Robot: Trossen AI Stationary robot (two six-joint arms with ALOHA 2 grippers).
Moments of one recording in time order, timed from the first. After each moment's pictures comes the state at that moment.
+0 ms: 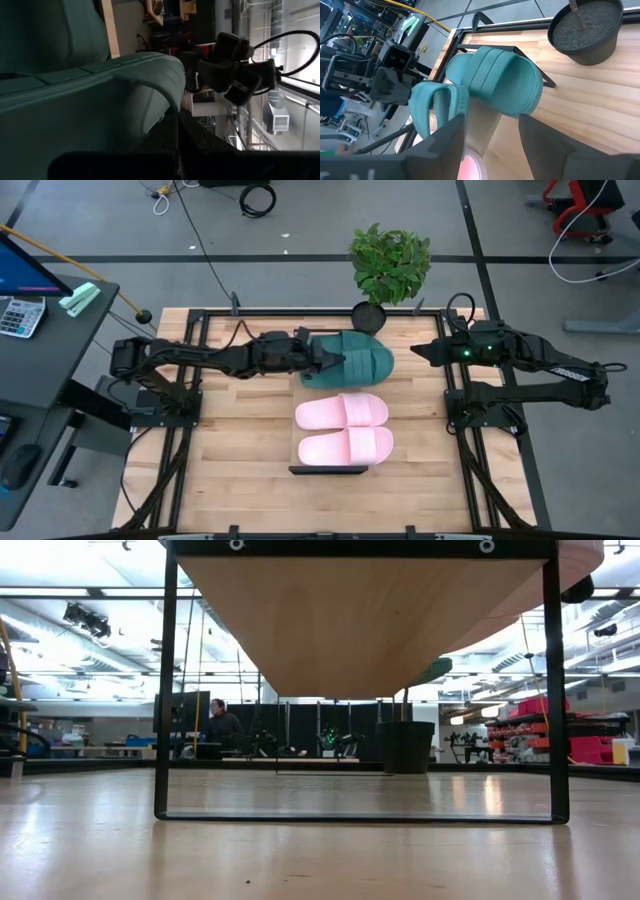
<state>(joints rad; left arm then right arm) 0.11 1.56 1.06 0.42 -0.04 -1.45 -0.20 0.63 0.92 -0.77 0.17 1.03</state>
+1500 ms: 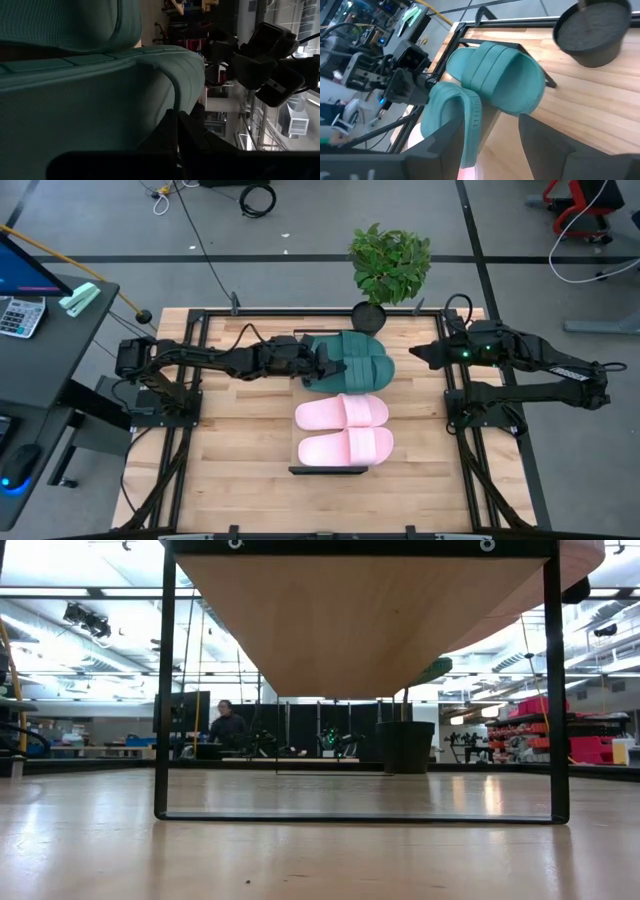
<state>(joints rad) 0.09 1.60 1.06 0.34 0.00 -1.50 -0.20 0.64 0.92 -0.77 0.15 0.97</state>
